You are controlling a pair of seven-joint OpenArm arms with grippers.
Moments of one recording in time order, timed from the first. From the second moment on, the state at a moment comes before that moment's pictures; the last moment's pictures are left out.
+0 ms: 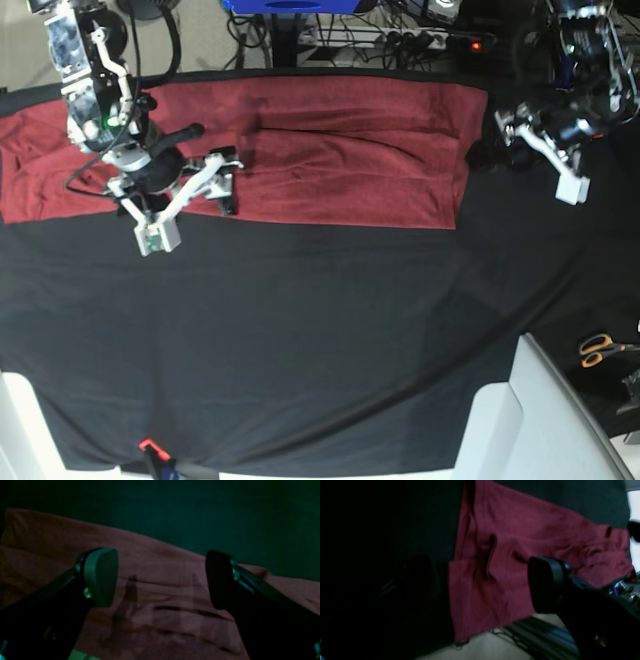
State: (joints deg) left arm 14.9 -16.8 -33.4 77.6 -51.4 -41.1 58.0; right arm -14.7 12.5 -12.8 99.2 20.2 0.7 -35.7
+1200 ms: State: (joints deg) left arm 10.1 -16.0 -15.5 62.9 -44.1 -41.0 40.9; right arm -16.0 12.2 -12.6 99.2 20.2 0.7 -35.5
